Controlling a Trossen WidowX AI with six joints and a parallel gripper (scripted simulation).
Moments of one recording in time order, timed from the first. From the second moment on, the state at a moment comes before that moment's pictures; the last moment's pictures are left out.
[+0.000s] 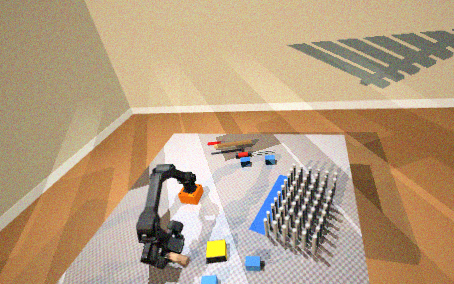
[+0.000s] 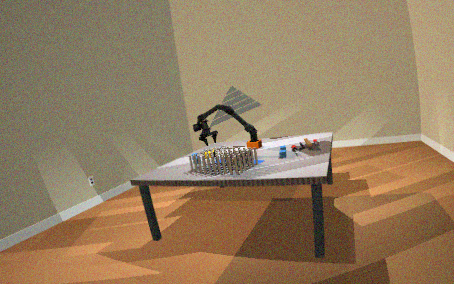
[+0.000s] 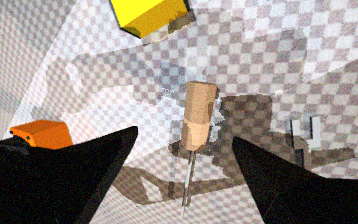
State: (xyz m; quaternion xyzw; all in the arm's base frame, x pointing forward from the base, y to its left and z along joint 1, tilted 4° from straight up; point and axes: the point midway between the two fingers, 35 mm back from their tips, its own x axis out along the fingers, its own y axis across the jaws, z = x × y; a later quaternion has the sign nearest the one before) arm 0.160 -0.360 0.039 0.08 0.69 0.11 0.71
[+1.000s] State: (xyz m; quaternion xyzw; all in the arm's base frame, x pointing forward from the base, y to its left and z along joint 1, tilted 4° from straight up) arm 0.175 -0.347 0.042 -0.08 0.80 -0.05 0.60
